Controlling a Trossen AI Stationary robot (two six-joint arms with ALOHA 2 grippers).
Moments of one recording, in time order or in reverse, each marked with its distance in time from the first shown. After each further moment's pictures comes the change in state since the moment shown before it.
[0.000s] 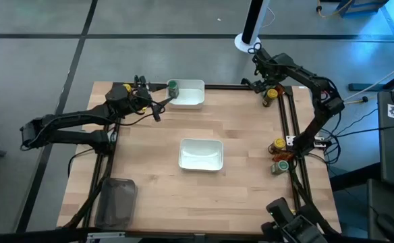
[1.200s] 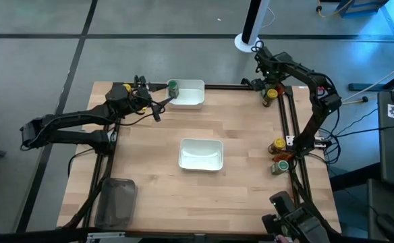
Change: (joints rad) left arm 0.000 0.000 0.000 0.000 0.000 0.000; right arm -0.074 0.064 0.001 0.061 -0.053 0.035
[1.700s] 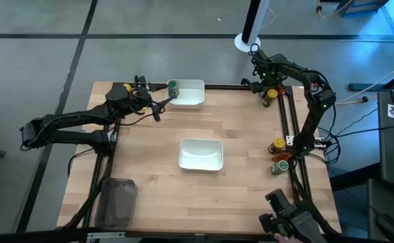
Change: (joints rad) left arm 0.000 0.000 0.000 0.000 0.000 0.000; right arm 0.000 0.081 0.000 0.017 -0.010 -0.002
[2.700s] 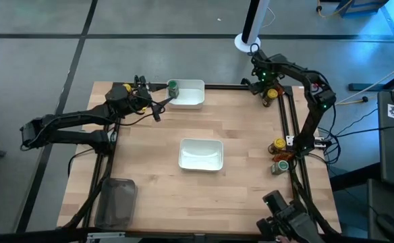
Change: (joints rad) left arm 0.000 0.000 0.000 0.003 0.000 0.002; right arm 0.020 -0.002 0.001 0.001 -0.072 -0.143
